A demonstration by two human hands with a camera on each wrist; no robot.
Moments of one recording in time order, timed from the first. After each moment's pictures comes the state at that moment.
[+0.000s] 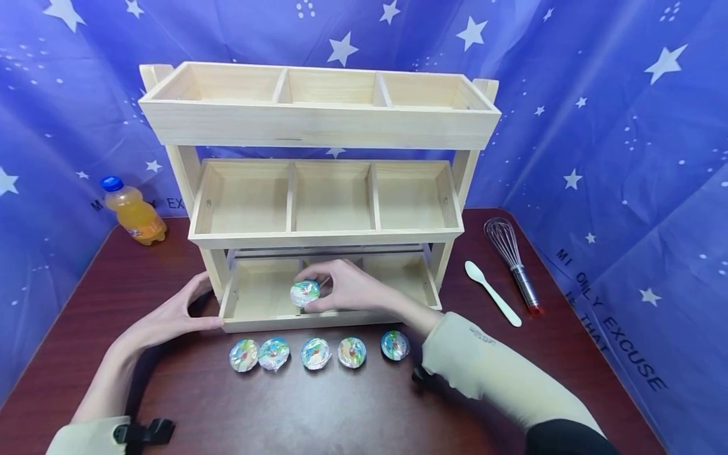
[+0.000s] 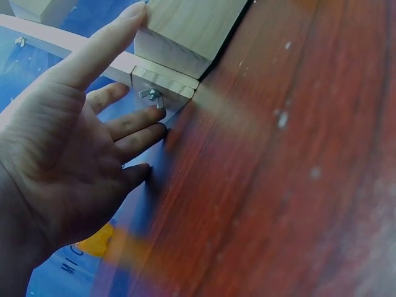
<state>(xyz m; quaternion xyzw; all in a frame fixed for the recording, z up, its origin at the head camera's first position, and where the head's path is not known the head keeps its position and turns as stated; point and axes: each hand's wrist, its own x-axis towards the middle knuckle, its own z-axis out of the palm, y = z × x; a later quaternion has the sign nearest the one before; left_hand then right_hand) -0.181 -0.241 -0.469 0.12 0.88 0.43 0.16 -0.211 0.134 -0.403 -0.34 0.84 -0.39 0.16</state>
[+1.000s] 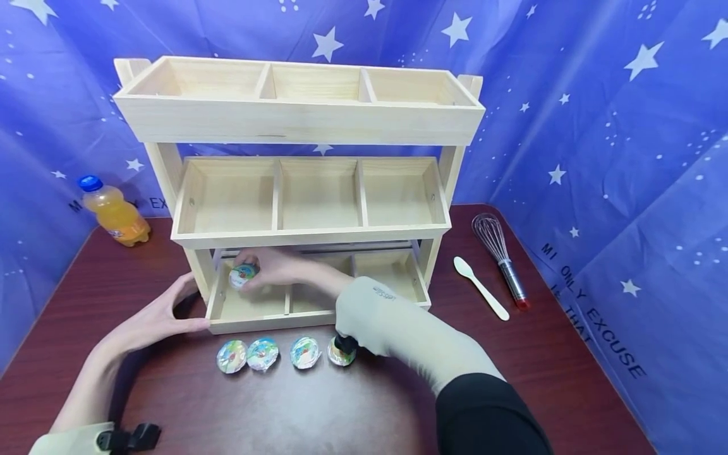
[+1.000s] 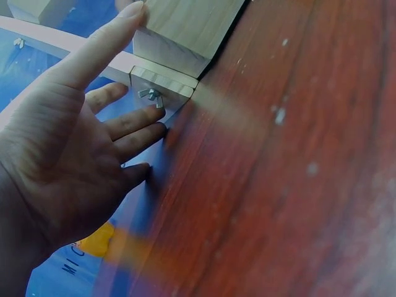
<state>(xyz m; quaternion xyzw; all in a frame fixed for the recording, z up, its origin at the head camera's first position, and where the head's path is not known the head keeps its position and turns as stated) -0.181 -0.242 -0.469 0.16 0.88 0.44 0.13 -0.264 0.031 -0.414 -0.32 0.83 -0.38 0.25</state>
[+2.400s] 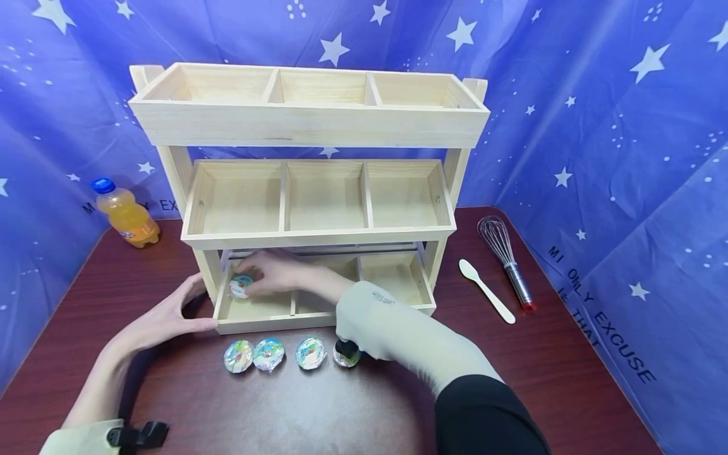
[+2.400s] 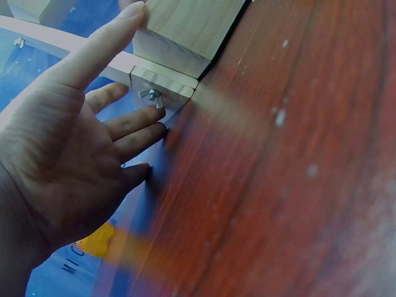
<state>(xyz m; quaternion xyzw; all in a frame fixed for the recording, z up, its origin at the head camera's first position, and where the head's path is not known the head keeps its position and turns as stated) -0.182 -0.242 -0.471 0.15 0.87 0.44 0.13 -0.262 0.023 -0.416 -0.42 0.84 -0.28 0.20</state>
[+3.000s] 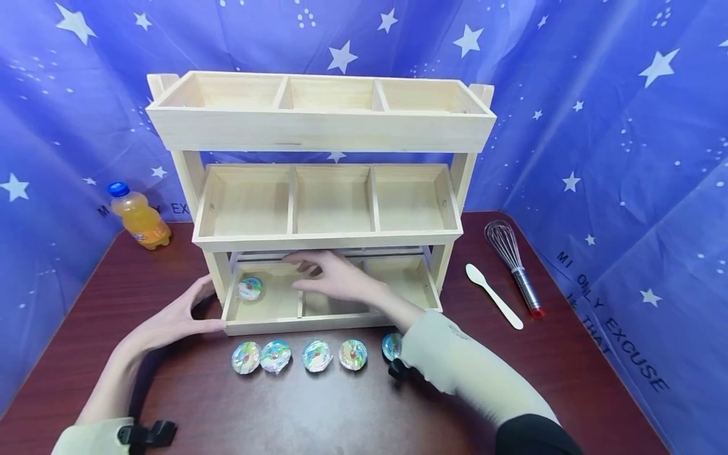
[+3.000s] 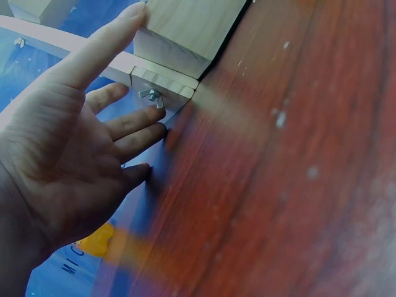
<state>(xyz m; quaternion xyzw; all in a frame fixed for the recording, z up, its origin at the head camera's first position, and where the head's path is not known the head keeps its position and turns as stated) -0.181 -0.243 -0.474 0.15 0.86 0.46 0.13 -0.229 0.108 -0.406 -0.35 0.83 -0.41 0.12</state>
